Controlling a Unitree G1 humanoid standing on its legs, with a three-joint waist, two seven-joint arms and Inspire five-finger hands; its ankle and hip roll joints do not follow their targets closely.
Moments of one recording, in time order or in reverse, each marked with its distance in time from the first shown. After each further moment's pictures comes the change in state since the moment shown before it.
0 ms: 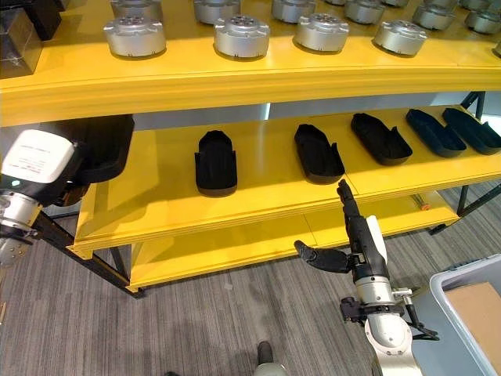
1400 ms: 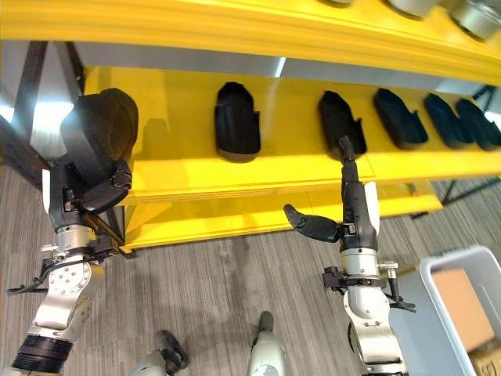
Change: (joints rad) left arm 0.214 -0.578 0.211 -0.344 -1.016 -0.069 0.039; right arm -0.166 0.057 0.051 -0.040 -0.070 0.010 -0.146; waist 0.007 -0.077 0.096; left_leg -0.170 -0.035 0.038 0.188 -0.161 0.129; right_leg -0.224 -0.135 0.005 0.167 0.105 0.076
